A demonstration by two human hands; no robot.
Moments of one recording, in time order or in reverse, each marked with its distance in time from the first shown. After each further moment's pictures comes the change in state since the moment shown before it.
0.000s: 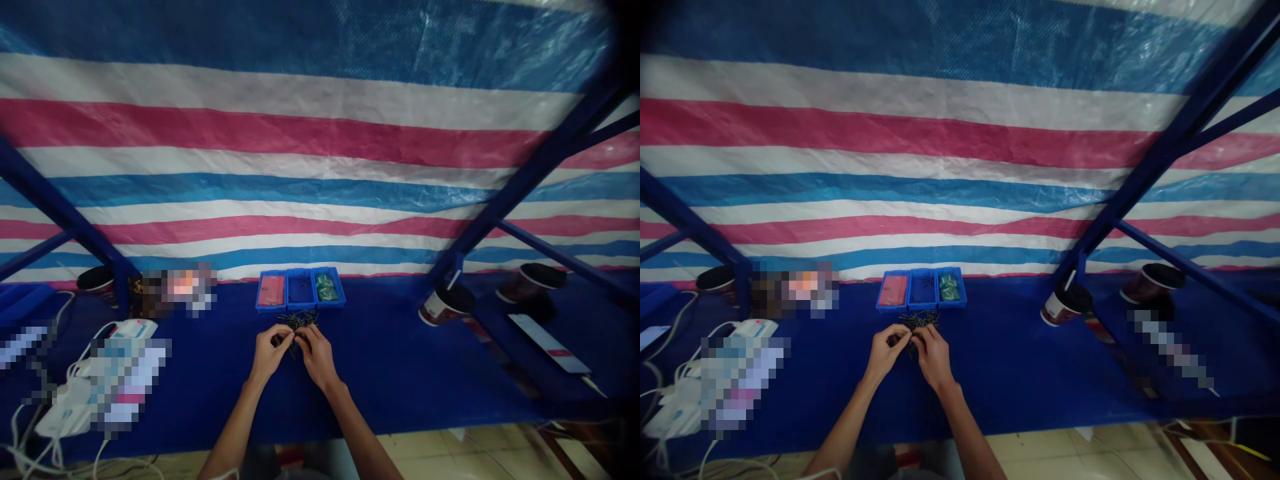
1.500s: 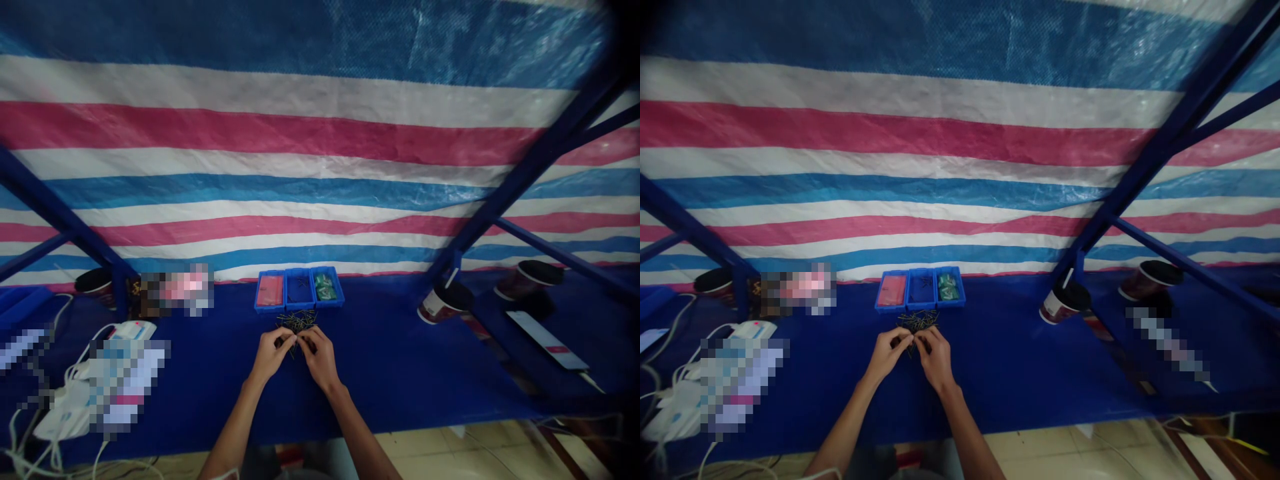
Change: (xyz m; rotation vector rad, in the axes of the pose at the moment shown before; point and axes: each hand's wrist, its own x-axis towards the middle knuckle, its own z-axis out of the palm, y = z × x) left_hand 0.001 0.004 0.000 0.040 -0.141 0.021; right_hand -0.007 0.005 0.000 0.176 0.072 0.044
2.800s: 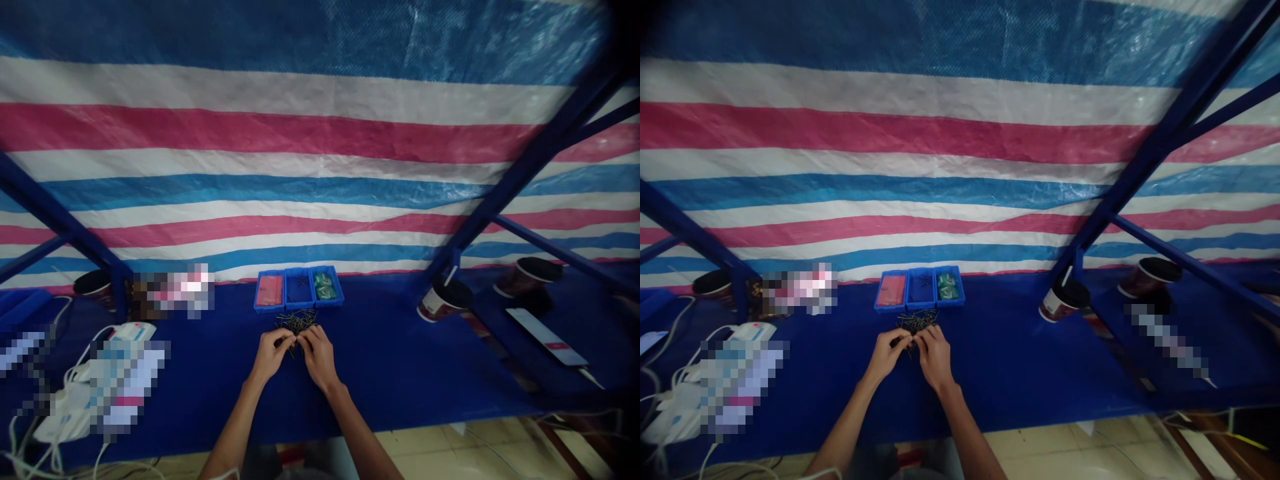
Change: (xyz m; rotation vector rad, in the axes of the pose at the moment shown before) left_hand 0.001 0.005 -0.001 0.007 -0.021 0.041; right_hand 0.001 -0.004 0.000 -0.190 0.001 -0.079
